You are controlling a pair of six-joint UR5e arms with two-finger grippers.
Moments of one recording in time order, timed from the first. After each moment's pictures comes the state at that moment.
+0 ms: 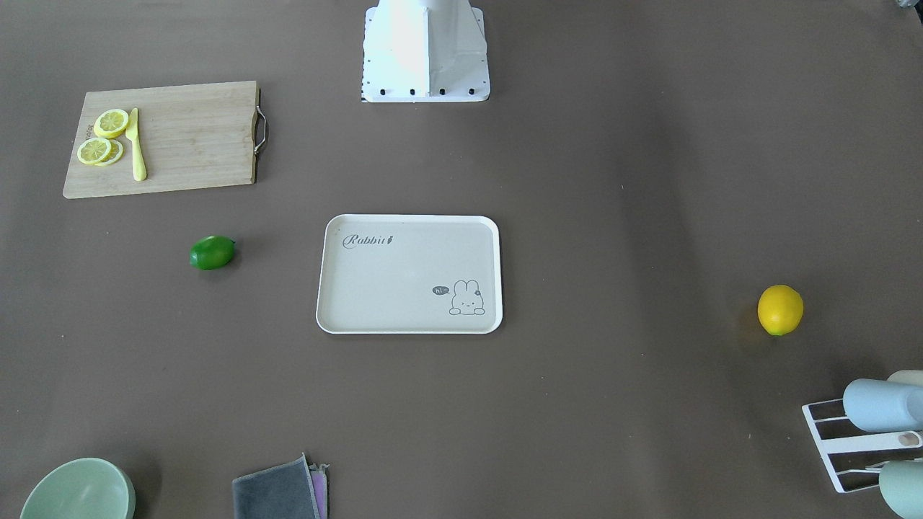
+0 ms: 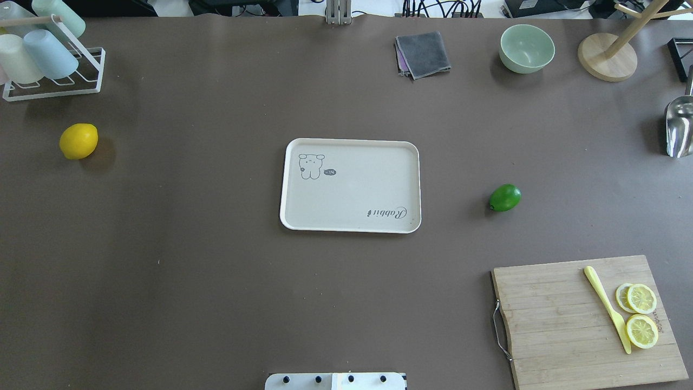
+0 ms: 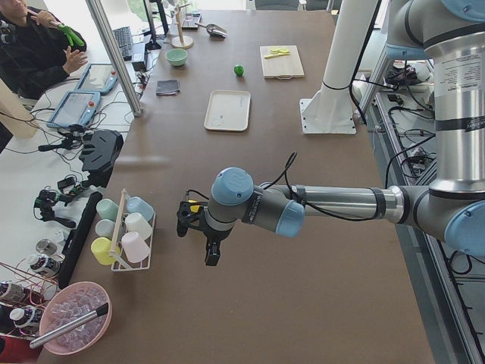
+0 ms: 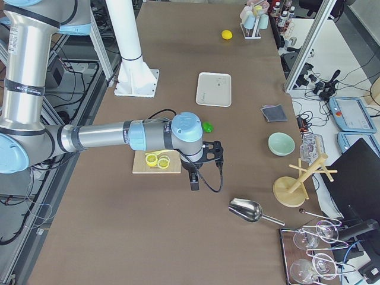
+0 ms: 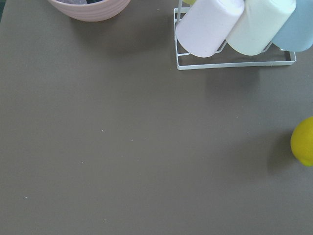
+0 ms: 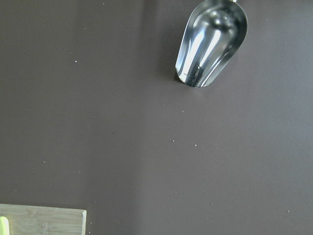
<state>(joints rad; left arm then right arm) -1.61 -1.42 -1.74 -1.92 -2.32 -0.30 1.60 -1.79 1.95 -1.61 2.37 -0.07</state>
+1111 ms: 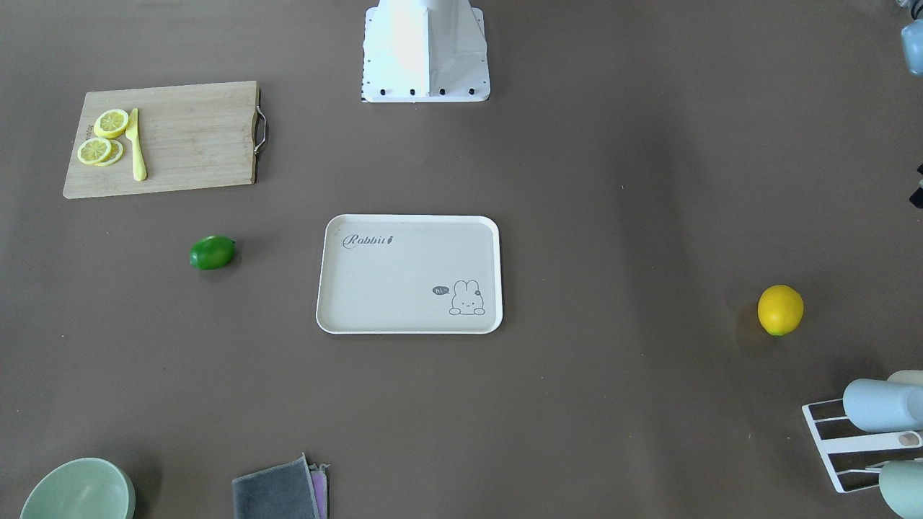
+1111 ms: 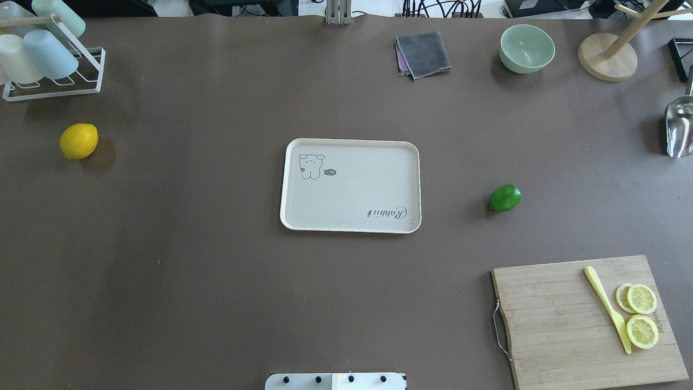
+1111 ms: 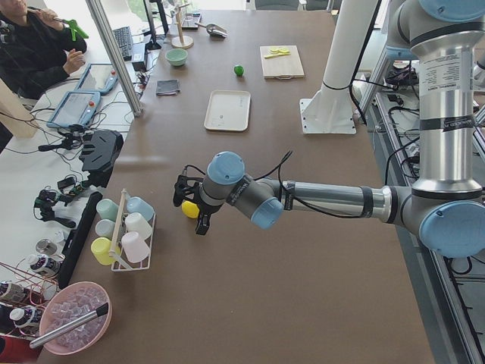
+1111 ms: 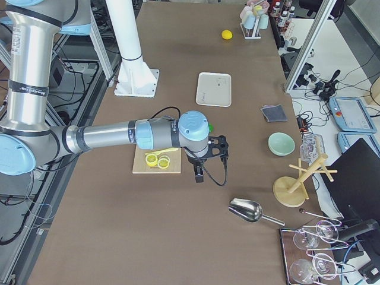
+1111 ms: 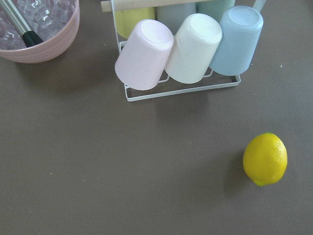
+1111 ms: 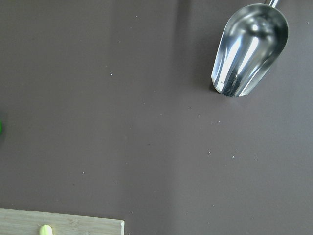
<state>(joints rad) -1.39 -1.48 -1.71 -2.22 -2.30 -0.60 1.58 -1.76 1.94 -1.61 2.47 -0.02</state>
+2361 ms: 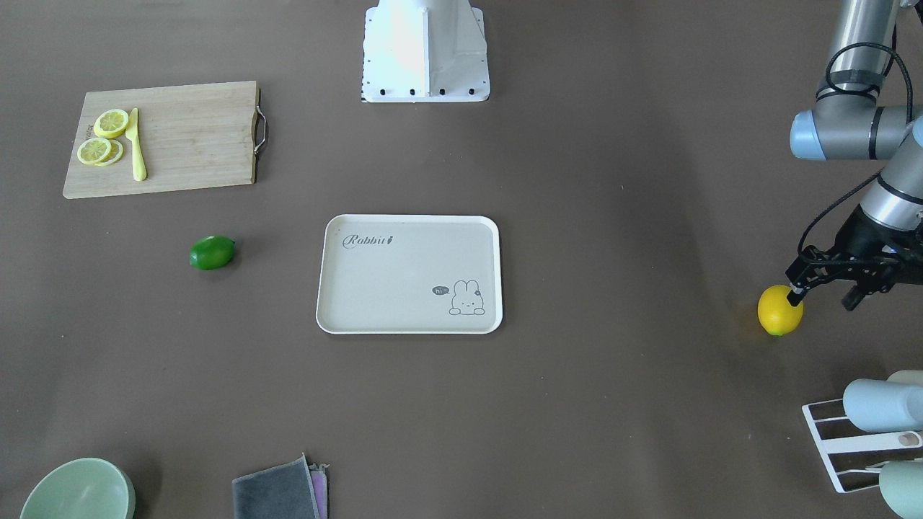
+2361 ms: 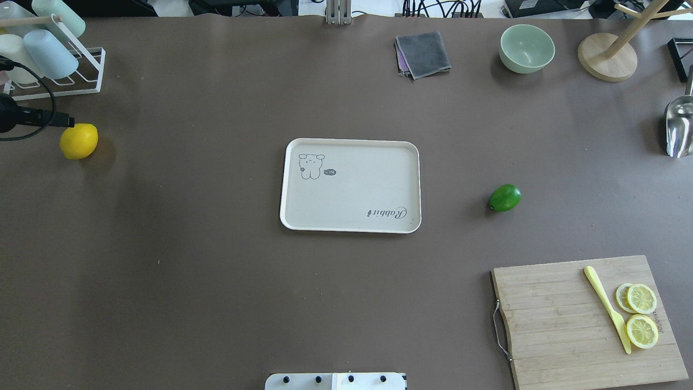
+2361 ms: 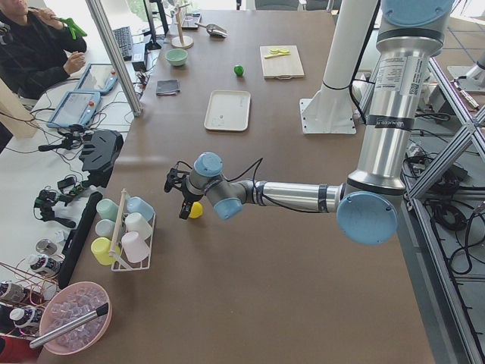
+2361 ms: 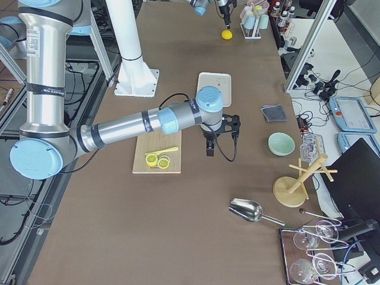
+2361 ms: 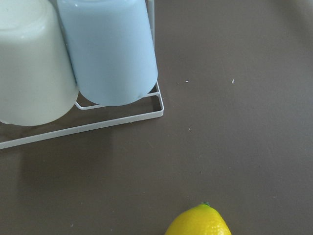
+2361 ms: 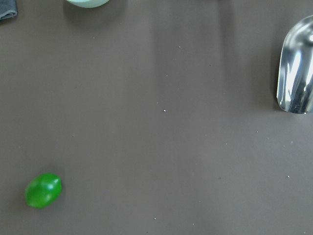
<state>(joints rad) -1.09 -1.70 -1.39 -2.49 -2.01 -0.77 1.39 -1.65 1.95 -1.46 2.44 0.49</state>
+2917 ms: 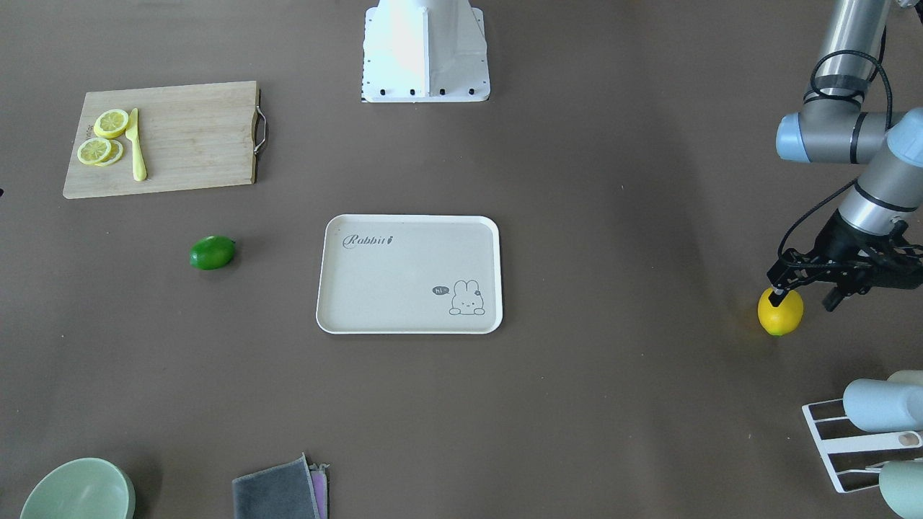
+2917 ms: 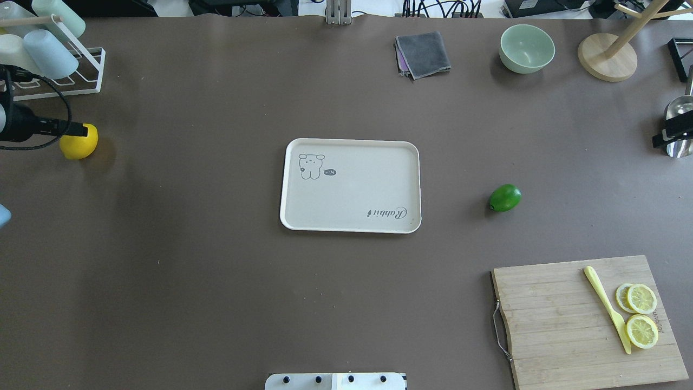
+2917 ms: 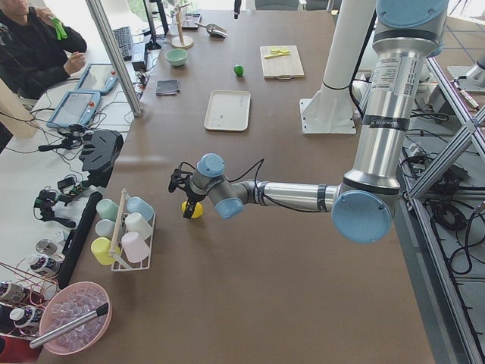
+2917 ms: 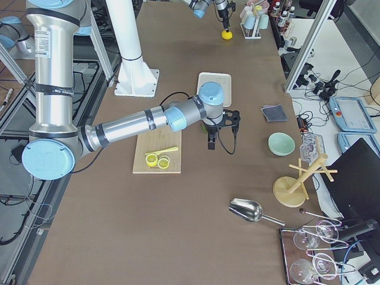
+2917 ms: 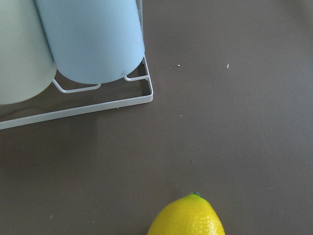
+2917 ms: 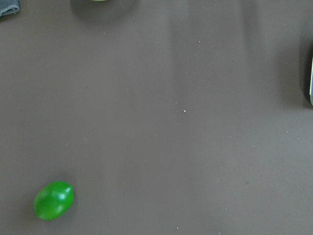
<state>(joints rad) -1.04 -1.71 -1.38 -2.50 -1.98 -0.79 1.28 -1.62 1.95 -1.40 2.37 0.64</state>
